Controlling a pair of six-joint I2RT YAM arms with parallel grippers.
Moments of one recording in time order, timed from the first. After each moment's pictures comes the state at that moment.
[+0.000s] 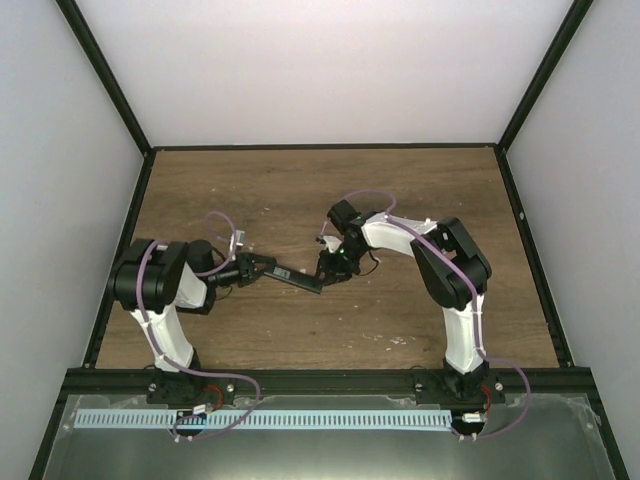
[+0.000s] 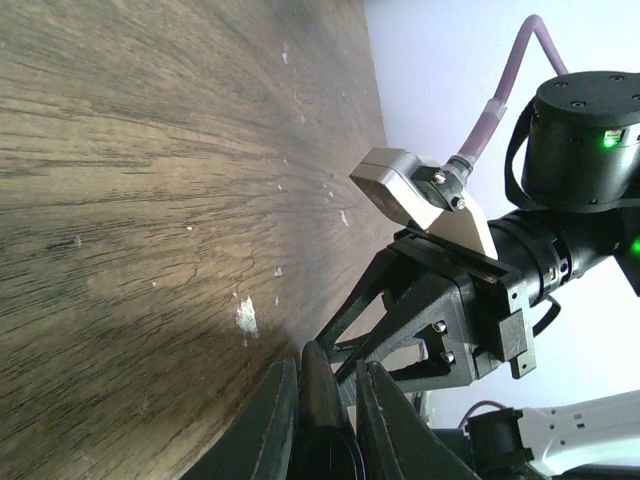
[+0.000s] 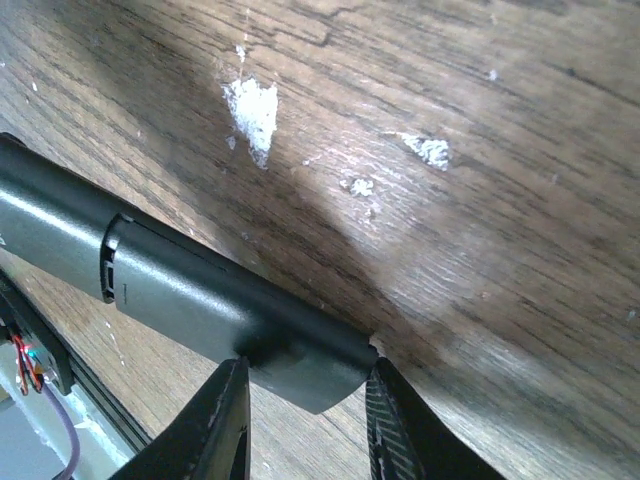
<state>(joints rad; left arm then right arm) -0.09 1.84 0.34 1.12 1.06 -0.96 0.64 2.01 1.31 -0.69 -0.60 0.31</state>
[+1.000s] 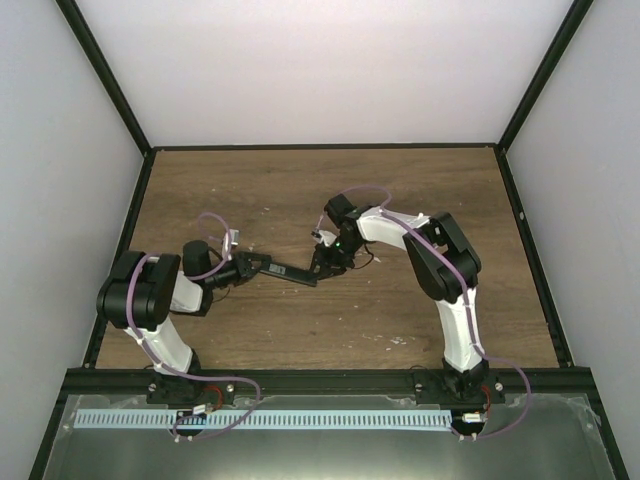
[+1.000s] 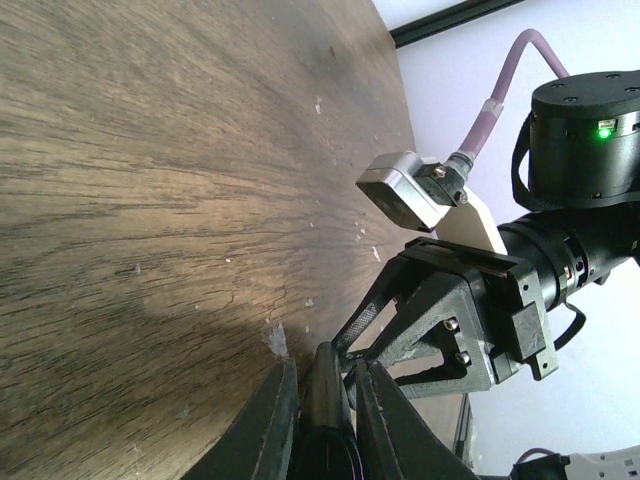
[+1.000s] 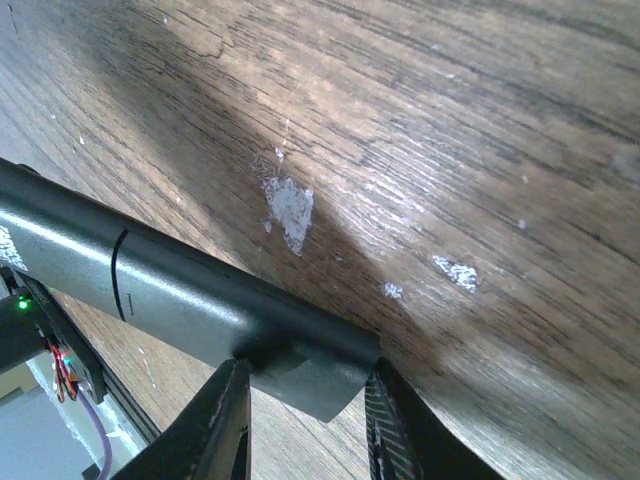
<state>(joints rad) -0.09 1.72 0.31 1.01 0.93 -0.89 0.62 2.09 1.41 -0.70 -0.66 0.31</state>
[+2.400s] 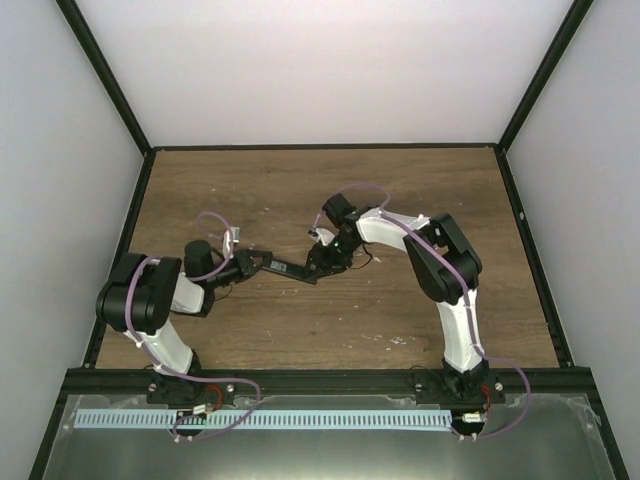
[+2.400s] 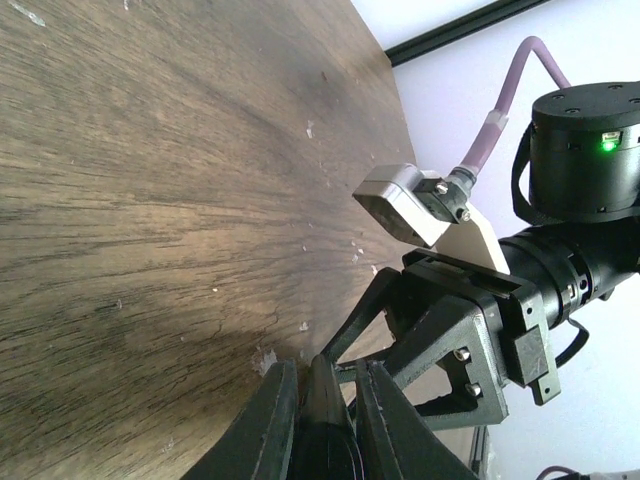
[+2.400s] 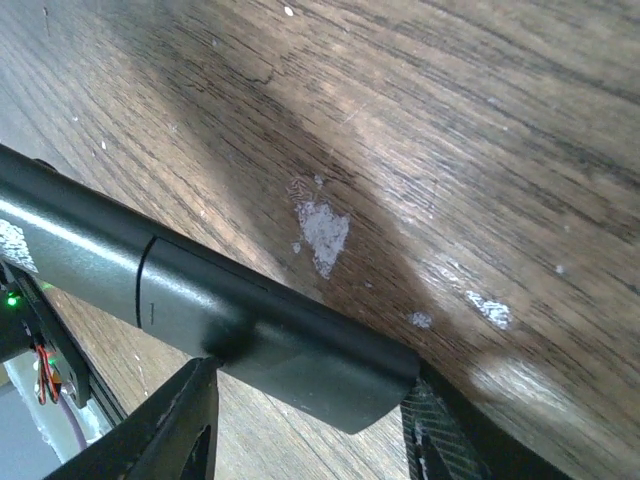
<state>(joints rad) -0.12 1.70 0.30 1.04 0.86 -0.89 0.63 2.09 1.41 -0.66 -0.66 0.27</state>
